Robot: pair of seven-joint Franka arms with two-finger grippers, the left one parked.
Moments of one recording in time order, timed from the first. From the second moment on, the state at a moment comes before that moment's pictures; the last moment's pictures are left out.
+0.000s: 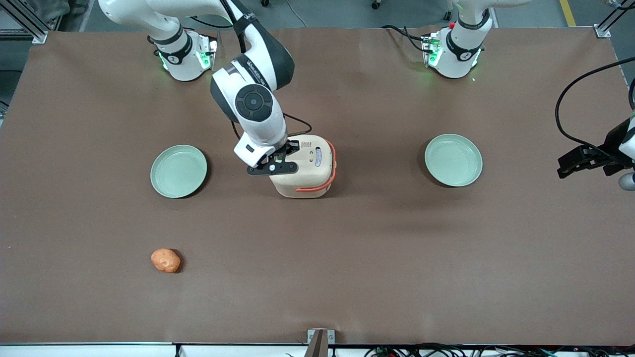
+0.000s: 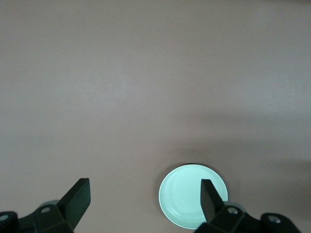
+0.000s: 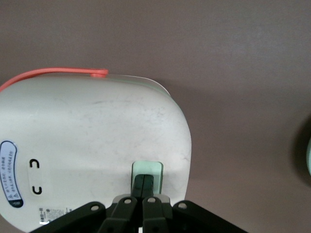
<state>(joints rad) 0.71 0.40 -0.05 -1.64 0.11 1.93 0.56</state>
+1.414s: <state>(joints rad) 0.48 0.12 -0.57 -1.43 0.06 1.48 0.11</state>
